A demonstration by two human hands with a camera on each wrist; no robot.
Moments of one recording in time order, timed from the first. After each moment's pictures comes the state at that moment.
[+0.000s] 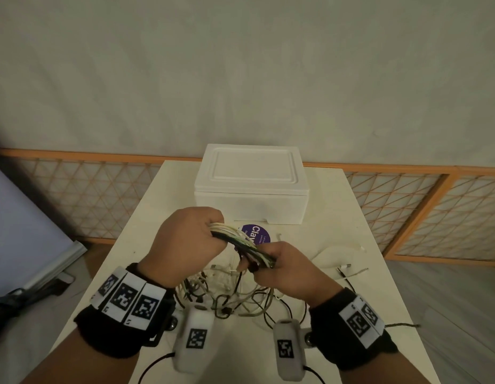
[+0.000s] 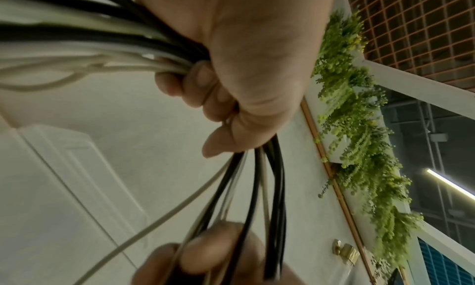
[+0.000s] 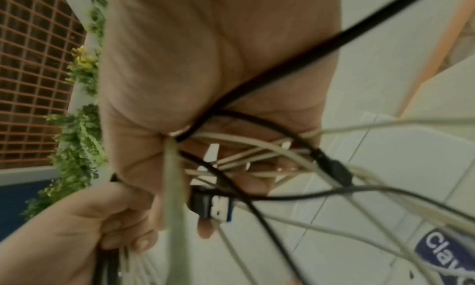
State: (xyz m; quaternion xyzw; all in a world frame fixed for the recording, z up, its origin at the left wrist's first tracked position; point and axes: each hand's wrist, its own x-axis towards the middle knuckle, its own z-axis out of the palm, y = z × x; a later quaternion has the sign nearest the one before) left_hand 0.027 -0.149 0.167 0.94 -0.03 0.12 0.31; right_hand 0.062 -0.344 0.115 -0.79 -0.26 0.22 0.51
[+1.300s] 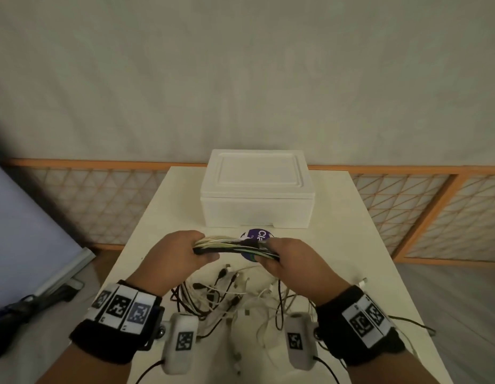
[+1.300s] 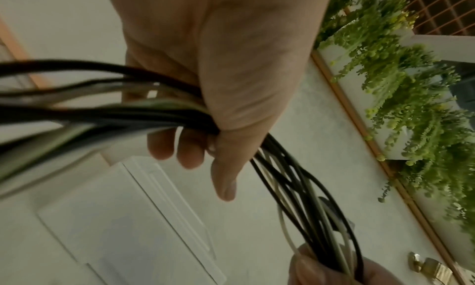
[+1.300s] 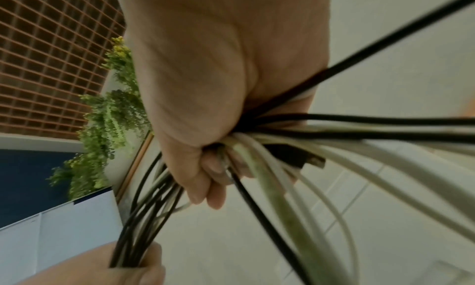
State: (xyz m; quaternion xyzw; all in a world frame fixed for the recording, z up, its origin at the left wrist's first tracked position) left_hand 0.037 -0.105 0.125 0.97 0.04 -0.01 0.25; right_hand 0.080 -0.341 0.105 -0.91 -0.31 0.01 0.27
